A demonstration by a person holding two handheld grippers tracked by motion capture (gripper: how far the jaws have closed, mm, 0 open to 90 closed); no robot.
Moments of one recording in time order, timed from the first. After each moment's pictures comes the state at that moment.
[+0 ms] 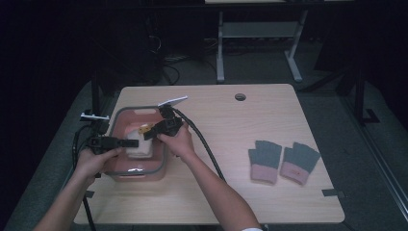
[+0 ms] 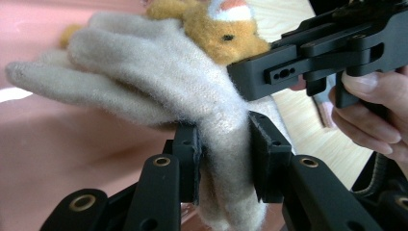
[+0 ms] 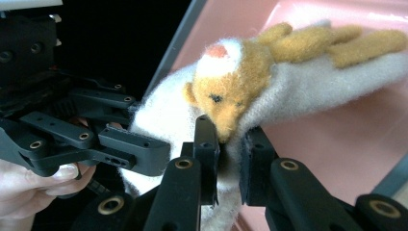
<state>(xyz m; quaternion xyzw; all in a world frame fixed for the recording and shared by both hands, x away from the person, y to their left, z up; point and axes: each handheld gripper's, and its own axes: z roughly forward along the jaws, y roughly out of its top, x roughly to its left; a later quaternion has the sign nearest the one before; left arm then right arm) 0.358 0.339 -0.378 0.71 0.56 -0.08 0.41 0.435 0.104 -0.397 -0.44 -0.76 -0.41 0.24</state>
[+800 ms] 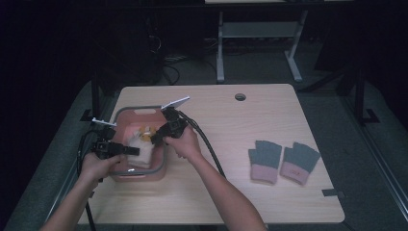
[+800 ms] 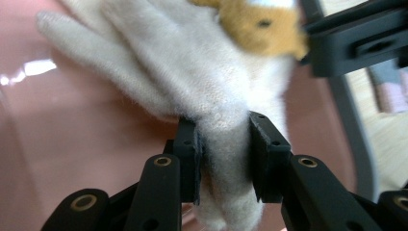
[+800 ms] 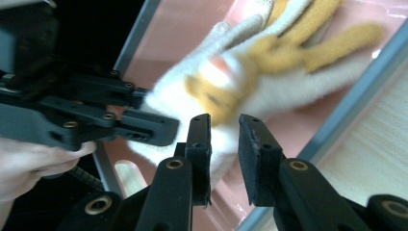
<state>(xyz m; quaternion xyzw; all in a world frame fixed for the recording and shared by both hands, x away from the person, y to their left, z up) 0.358 0.334 -0.399 0.74 0.59 -0.05 0.33 0.432 0.090 -0.394 -0.45 -0.79 -0.36 0.22</state>
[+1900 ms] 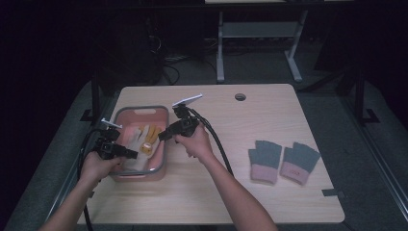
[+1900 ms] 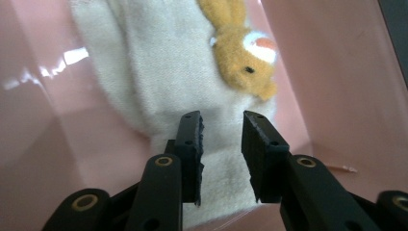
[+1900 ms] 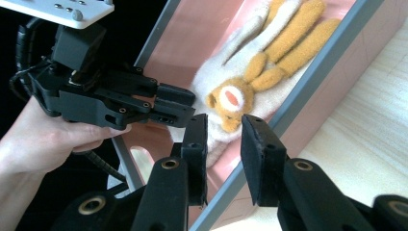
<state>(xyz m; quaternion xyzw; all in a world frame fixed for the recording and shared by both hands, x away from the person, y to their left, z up) 0.362 0.325 -0.400 0.77 0.58 -0.02 0.27 0.424 0.055 -0.381 -0.44 -0.77 -0.40 0.22</state>
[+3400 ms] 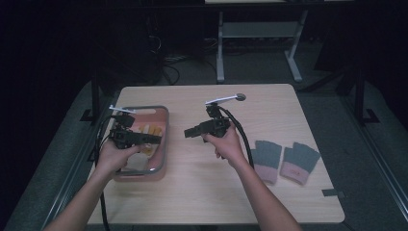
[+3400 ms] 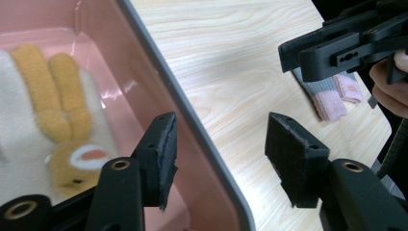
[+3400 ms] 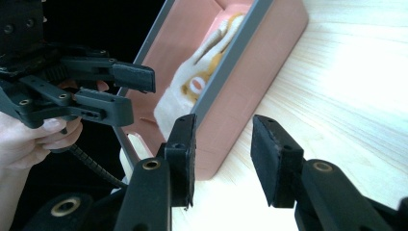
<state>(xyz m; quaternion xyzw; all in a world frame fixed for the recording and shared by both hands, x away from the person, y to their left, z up) 0.362 0.262 -0.349 0.77 0.50 -0.04 0.40 0.413 -0.036 -0.377 -0.47 -0.75 -0.43 0.20</state>
